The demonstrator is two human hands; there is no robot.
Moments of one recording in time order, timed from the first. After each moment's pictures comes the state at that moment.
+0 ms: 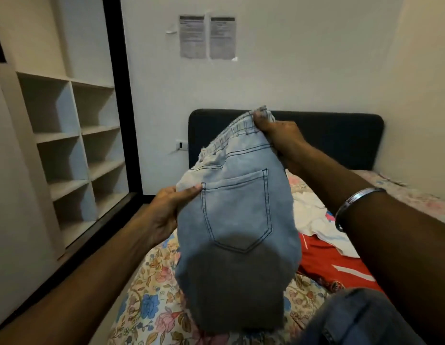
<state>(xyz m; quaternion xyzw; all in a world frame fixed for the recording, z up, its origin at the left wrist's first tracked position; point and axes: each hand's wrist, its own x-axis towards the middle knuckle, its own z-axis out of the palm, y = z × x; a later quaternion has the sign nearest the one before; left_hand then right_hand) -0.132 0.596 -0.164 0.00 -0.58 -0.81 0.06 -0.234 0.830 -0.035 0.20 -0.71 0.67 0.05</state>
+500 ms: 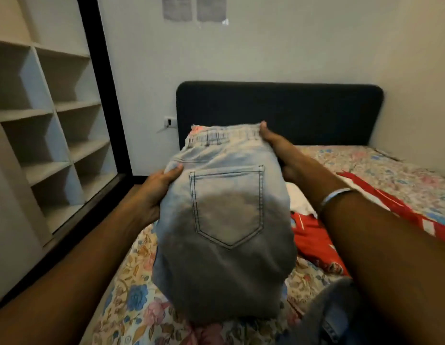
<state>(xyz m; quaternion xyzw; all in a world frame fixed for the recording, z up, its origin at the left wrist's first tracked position) -0.195 0.583 -0.191 0.05 -0.60 -0.80 0.04 -0.294 0.849 -0.127 0.15 -0.60 0.76 -0.20</state>
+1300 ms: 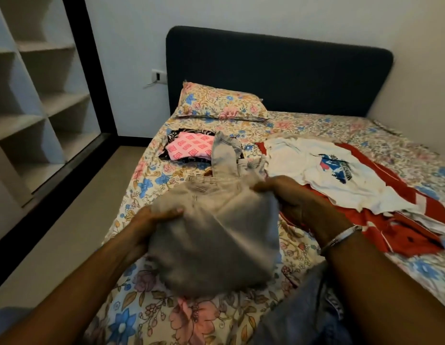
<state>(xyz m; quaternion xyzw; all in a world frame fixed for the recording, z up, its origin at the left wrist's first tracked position) -0.155 0.574 -0.321 0.16 -0.63 -0.76 -0.06 -0.265 0.867 -0.250 -0.01 -0.76 0.61 -0.23</state>
